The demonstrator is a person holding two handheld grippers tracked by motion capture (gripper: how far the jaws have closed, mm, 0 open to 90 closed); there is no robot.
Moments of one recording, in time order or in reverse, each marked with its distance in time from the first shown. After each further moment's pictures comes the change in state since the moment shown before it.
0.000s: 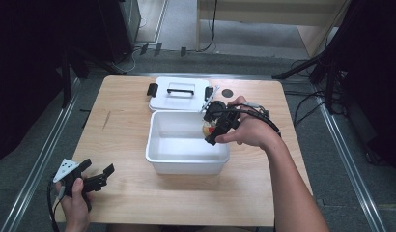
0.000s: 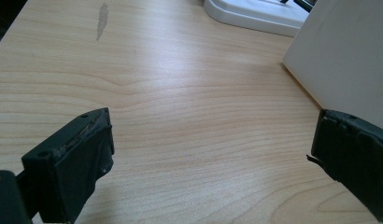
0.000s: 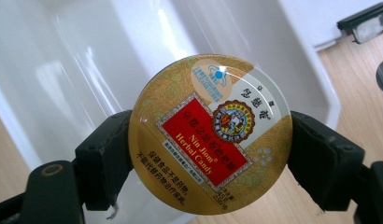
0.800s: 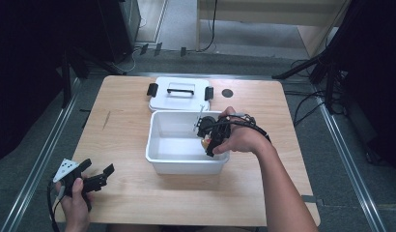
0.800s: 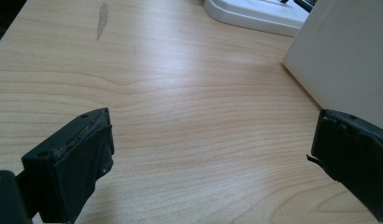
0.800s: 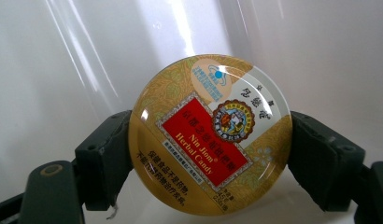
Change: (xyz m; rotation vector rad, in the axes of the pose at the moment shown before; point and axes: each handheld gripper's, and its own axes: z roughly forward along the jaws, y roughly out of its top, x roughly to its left) left arm 0.000 0.000 0.000 0.006 0.000 0.000; right arm 0.013 -0.002 0.051 0.137 -0.030 -0.145
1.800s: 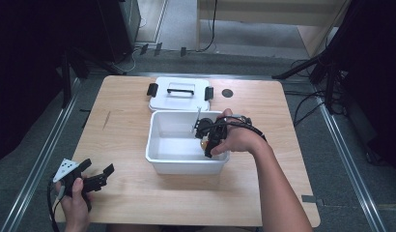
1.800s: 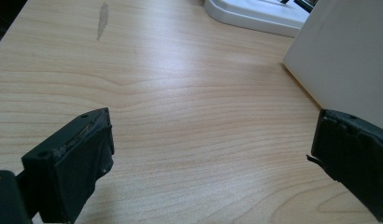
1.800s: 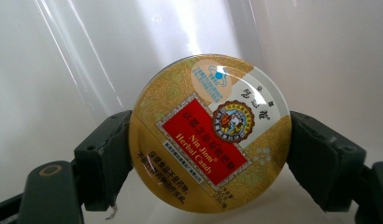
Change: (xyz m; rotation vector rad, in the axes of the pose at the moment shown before) left arm 0.000 0.000 0.000 -0.001 -0.001 -0.002; right arm 0.001 0.004 0.014 0.037 0.013 -0.001
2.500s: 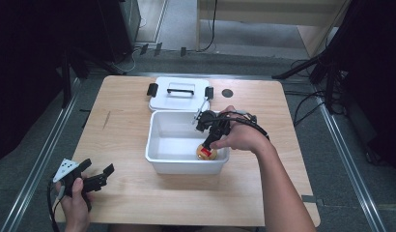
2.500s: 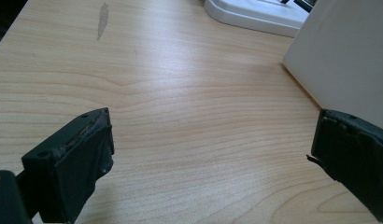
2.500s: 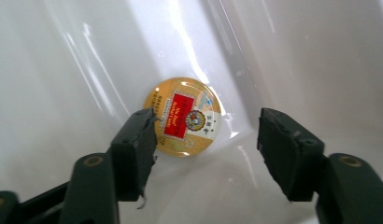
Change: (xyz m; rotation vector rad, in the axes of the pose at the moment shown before) left arm 0.000 0.000 0.000 0.000 0.000 0.001; right arm -0.005 -0.002 -0.033 -0.118 0.038 0.110
